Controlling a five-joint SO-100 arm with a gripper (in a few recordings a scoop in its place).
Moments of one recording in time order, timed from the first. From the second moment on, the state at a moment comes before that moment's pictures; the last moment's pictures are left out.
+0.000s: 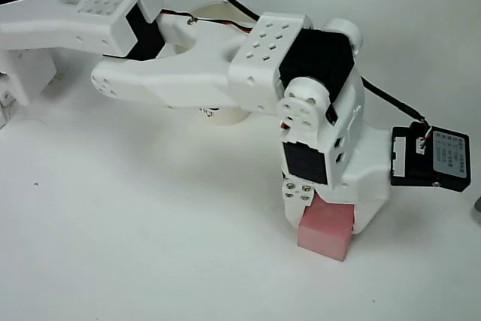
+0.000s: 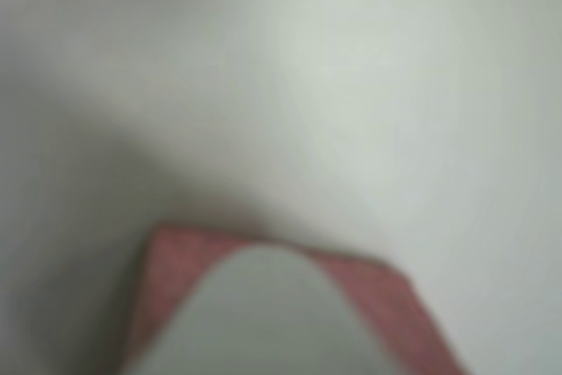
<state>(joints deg) -11.0 23.1 -2.5 100.9 -17.4</state>
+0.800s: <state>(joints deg) -16.7 77.6 48.3 100.9 -14.8</state>
